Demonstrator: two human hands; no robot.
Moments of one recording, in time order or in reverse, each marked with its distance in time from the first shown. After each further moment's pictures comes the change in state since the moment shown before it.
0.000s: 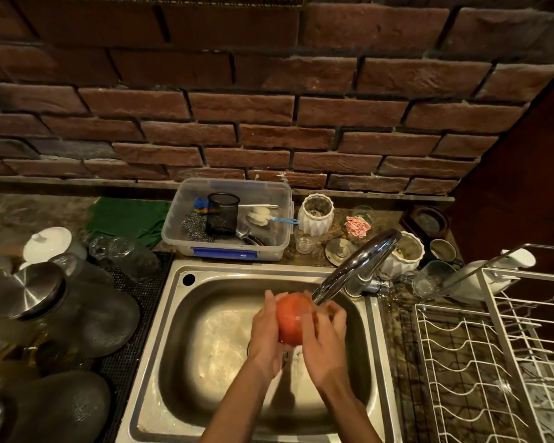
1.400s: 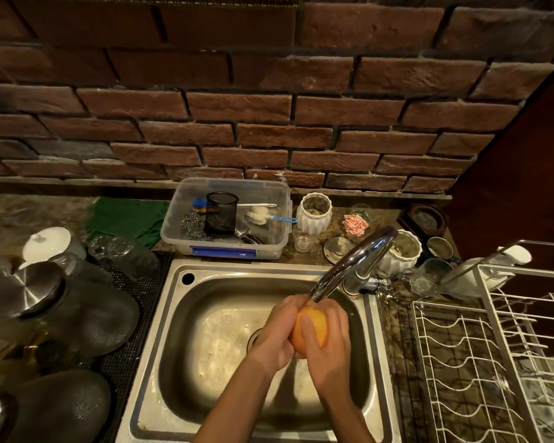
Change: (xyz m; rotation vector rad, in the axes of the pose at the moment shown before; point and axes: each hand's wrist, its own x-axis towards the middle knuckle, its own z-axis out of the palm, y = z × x) left_hand 0.000 0.010 0.019 0.162 -0.137 -0.197; right_hand -0.008 0.017 -0.002 0.009 0.157 -0.140
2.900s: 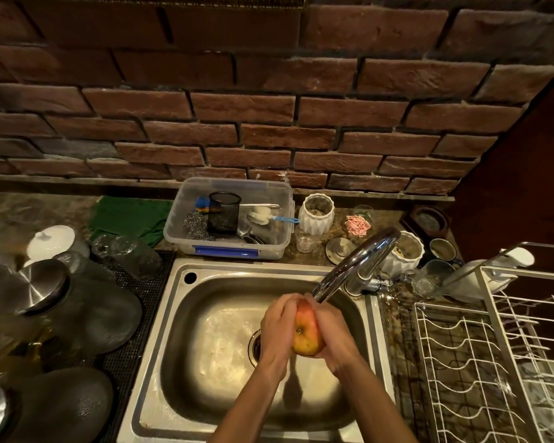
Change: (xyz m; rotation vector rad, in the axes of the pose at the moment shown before) left_hand 0.002 -0.021 -0.003 0.227 0.275 0.412; right_hand 0.044 -0.010 -0.002 0.341 -0.281 0.641
